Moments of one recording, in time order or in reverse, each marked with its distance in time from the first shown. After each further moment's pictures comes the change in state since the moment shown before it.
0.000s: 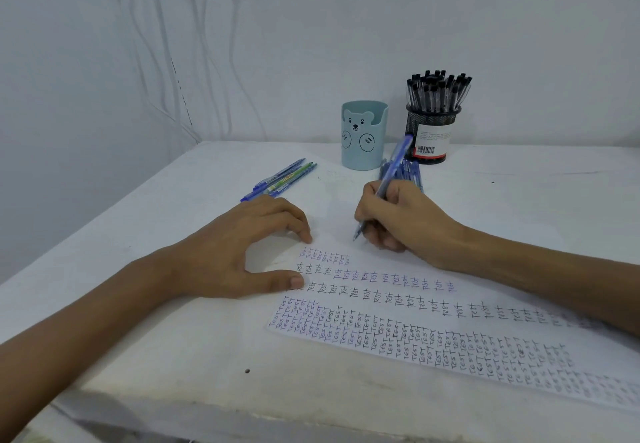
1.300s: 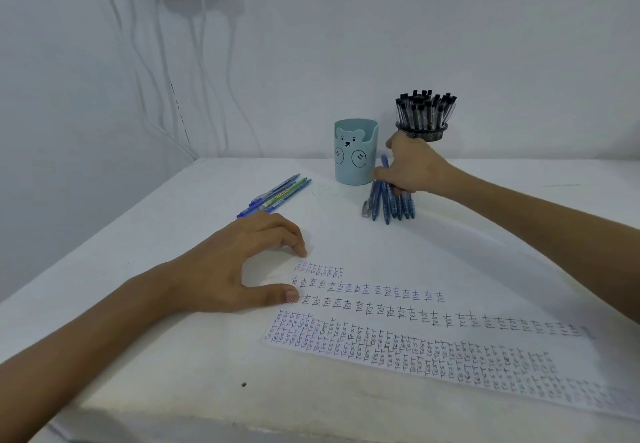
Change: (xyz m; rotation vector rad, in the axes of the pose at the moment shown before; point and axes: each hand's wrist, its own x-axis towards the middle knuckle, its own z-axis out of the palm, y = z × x) left_hand 0.000 0.002 -0.001 -0.012 0.009 0.020; right_hand 0.095 -0.006 -0.076 -0.766 0.264 0.093
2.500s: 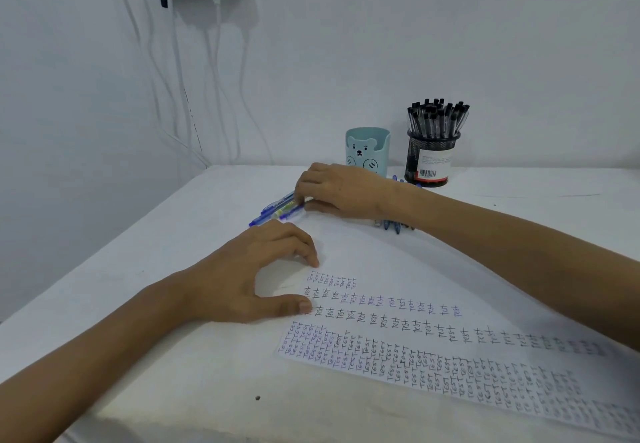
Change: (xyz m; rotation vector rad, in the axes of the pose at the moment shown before) left_hand 0.000 0.000 -0.001 0.002 -0.007 -0.027; right_hand 0.021 -0.057 0.064 -0.490 0.000 -1.077
